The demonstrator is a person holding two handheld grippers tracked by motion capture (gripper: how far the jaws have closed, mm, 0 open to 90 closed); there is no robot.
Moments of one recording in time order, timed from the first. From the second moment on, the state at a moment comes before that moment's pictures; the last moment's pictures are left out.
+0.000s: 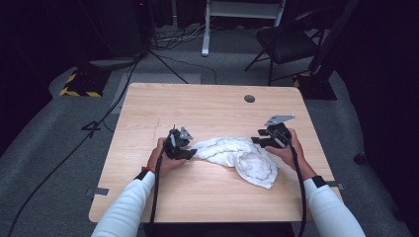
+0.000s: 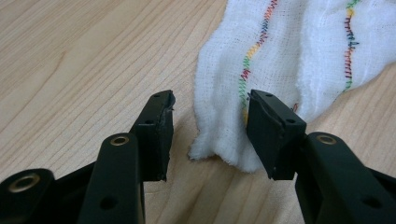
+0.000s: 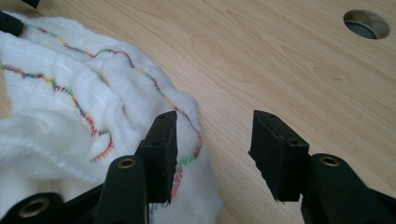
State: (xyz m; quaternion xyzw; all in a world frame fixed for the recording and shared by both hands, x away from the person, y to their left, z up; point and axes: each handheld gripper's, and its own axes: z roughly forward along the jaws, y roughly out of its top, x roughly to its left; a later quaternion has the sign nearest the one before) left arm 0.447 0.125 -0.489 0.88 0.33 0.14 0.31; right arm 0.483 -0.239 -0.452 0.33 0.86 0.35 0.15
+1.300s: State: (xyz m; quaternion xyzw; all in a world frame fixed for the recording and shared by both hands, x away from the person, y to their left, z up) left arm 0.448 0.131 -0.435 0.86 0.29 0.18 0.39; right arm 0.469 -0.230 -0.408 0.27 0.84 0.41 0.21
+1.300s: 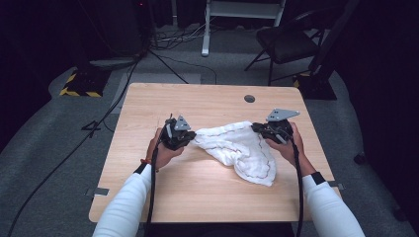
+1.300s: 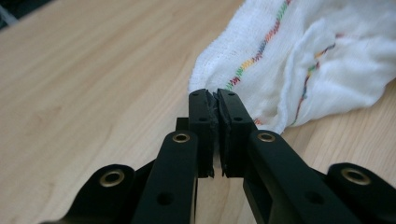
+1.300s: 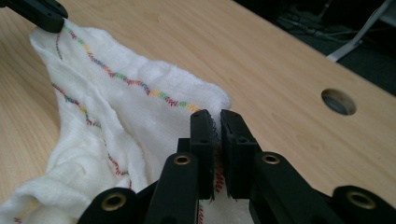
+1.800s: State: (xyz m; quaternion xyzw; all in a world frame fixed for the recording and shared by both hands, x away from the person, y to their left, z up) left arm 0.435 0.130 -0.377 0.83 0.26 0.23 0.44; right arm 0.446 -0.243 -0.351 0.26 0.81 0.46 0.26
